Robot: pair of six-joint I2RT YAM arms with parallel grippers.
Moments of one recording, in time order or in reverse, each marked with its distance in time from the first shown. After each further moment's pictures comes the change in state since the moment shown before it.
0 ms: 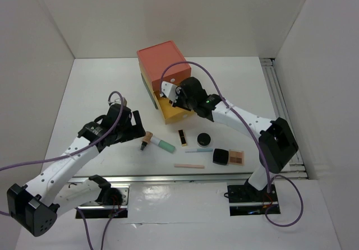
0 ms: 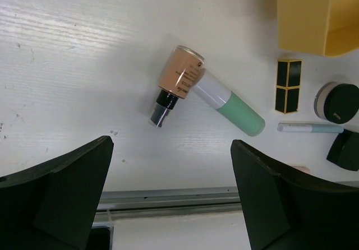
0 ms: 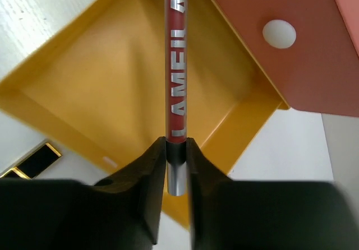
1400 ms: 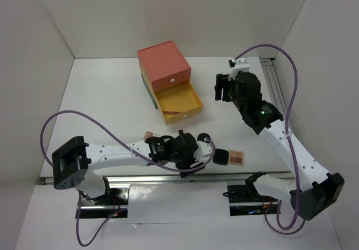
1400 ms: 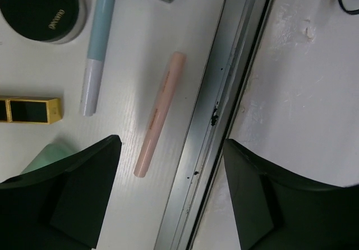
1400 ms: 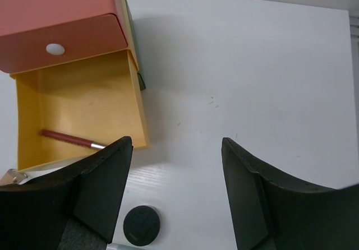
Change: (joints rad) left arm -0.687 0.484 0.126 0.431 0.236 0.755; right arm -0.279 -0.511 -0.104 -0.129 0.182 0.761
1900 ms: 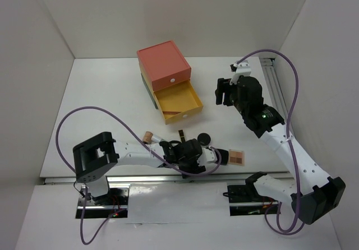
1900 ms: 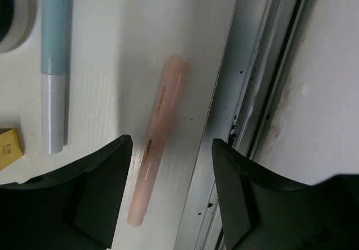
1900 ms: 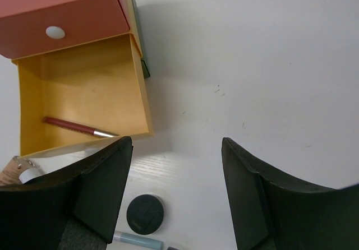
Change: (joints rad) left arm 0.000 0.214 -0.042 0.159 0.022 0.066; right arm -0.019 -0.042 -0.062 -0.003 -0.052 0.029
